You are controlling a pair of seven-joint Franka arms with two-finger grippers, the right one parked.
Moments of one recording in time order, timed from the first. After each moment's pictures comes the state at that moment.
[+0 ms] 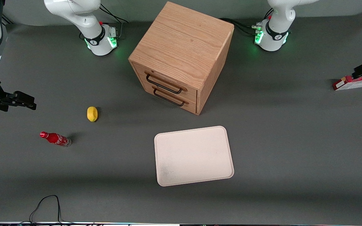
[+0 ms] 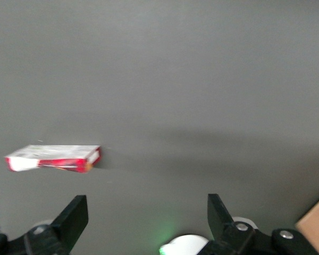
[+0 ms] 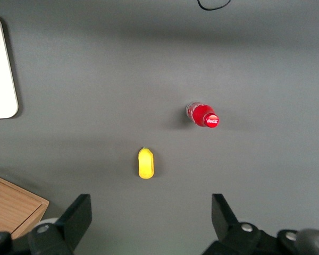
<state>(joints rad) 0.20 -0.10 0.03 -1.76 0.10 1.53 0.15</state>
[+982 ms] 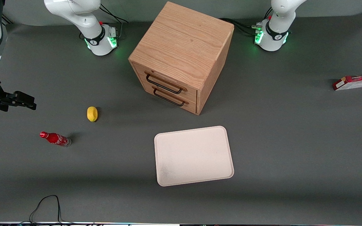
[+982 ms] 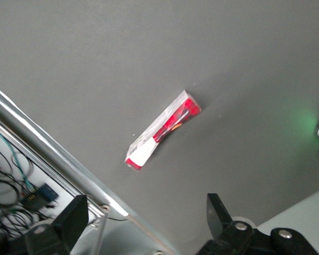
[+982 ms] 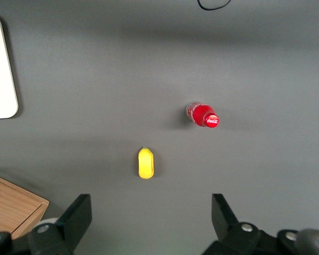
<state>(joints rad) 0.67 -0.04 0.04 -1.75 0.20 1.66 1.41</state>
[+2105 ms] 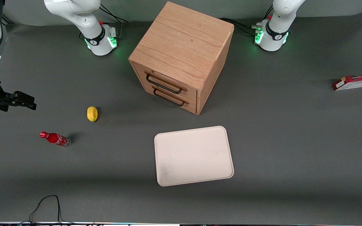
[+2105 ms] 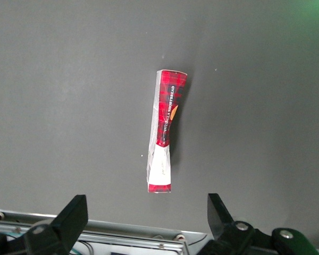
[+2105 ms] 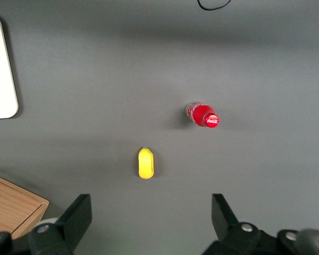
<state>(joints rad) 0.79 0.01 0.01 -1.97 0.17 1.94 2.09</state>
